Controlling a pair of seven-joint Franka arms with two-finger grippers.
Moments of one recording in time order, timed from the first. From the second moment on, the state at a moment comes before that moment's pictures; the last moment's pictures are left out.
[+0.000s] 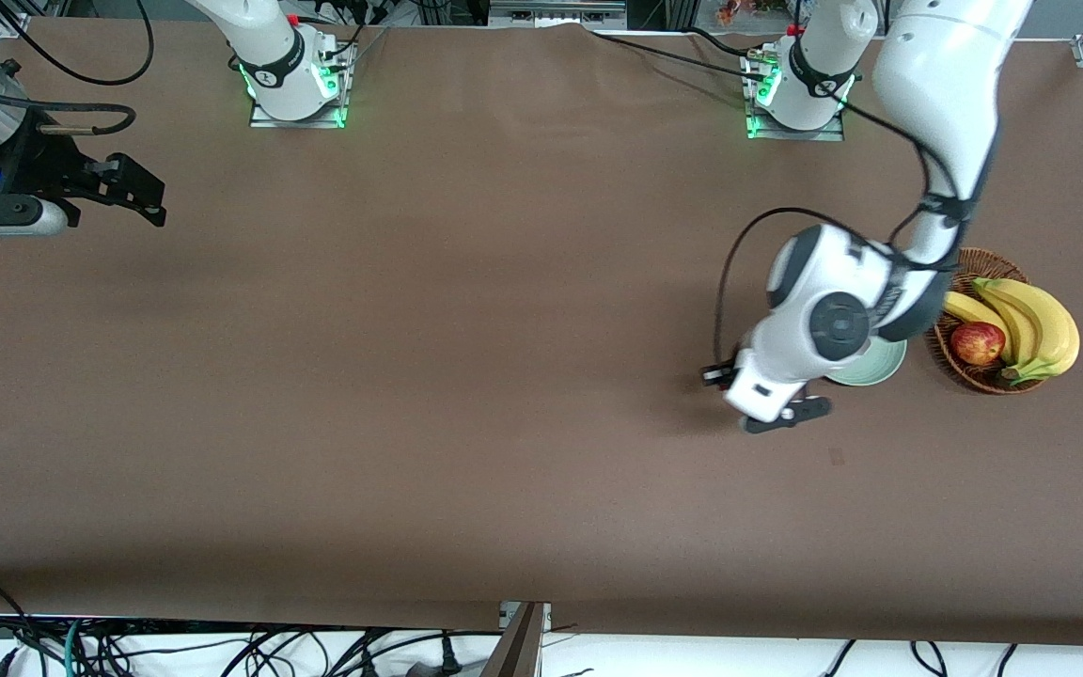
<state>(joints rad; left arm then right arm) -0.13 0.53 -0.15 -1.69 -0.02 2.10 -0.48 0.19 0.01 -0.05 -1.57 -0.02 1.56 0.11</state>
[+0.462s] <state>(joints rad) -0.11 0.39 0.06 -1.98 -0.10 2.15 -0.09 0.19 0.01 -0.04 -1.56 -0.02 1.56 0.11</state>
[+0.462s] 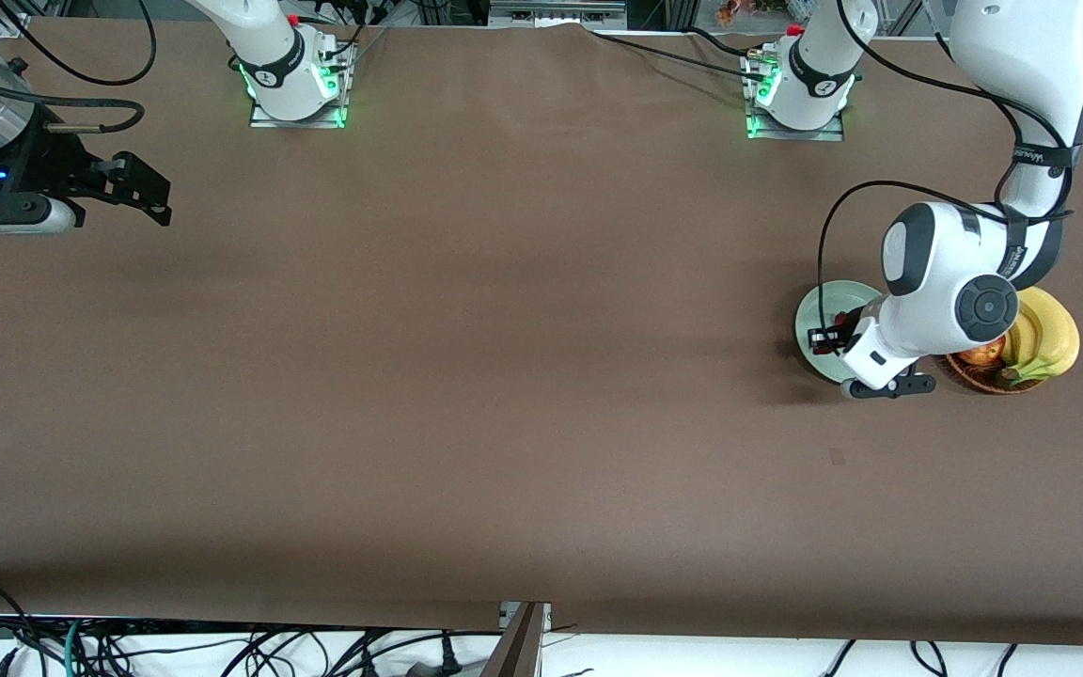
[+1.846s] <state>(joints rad) -0.11 0.09 0.11 -1.96 -0.10 1.96 0.01 0.19 0.01 -0.04 -1.56 -0.02 1.56 0.11</state>
